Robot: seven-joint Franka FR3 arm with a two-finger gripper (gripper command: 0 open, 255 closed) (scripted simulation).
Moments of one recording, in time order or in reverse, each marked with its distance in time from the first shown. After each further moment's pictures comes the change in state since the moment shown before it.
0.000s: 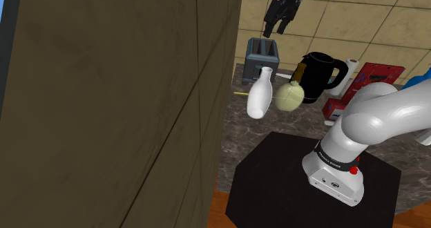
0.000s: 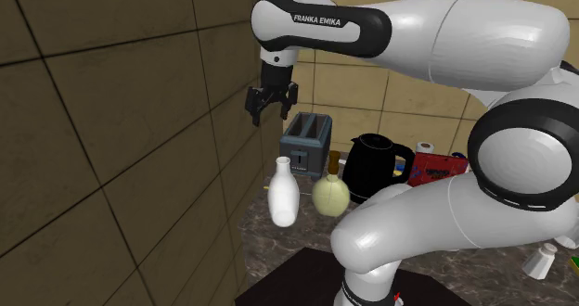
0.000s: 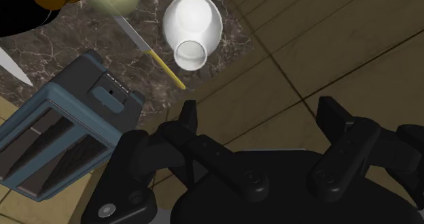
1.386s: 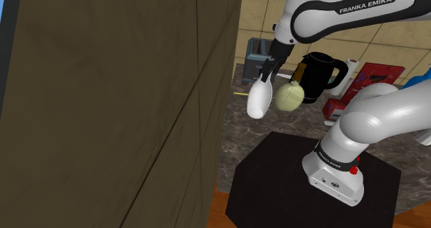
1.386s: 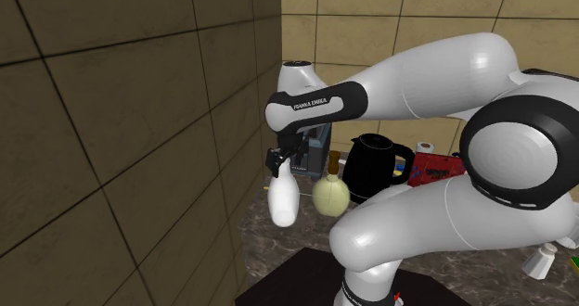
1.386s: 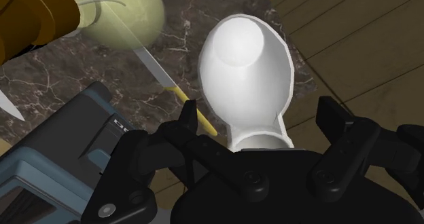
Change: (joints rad) arm -0.052 0.004 -0.039 -0.459 -0.103 0.439 -0.096
